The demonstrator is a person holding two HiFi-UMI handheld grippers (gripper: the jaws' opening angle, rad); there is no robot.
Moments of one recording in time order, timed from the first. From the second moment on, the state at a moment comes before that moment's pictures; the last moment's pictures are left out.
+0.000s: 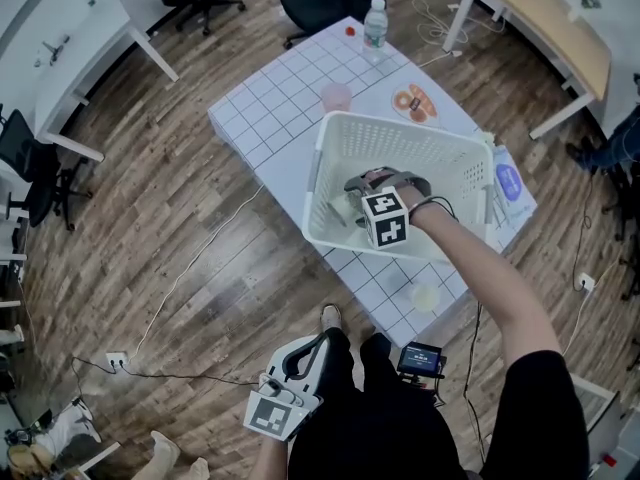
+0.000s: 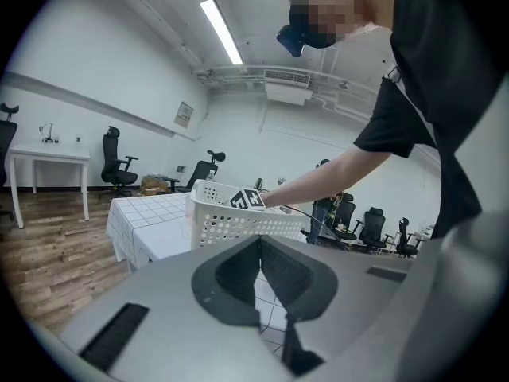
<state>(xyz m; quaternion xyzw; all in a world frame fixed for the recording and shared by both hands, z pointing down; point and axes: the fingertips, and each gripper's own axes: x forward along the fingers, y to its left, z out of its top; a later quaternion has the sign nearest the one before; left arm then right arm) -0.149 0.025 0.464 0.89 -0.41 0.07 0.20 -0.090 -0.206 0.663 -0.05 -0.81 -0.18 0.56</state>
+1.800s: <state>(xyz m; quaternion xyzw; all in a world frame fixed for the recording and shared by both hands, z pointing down) -0.138 0.026 0.437 0.90 -0.39 0.07 0.15 -0.088 -0.219 0.601 0.01 -0.83 -0.15 0.54</state>
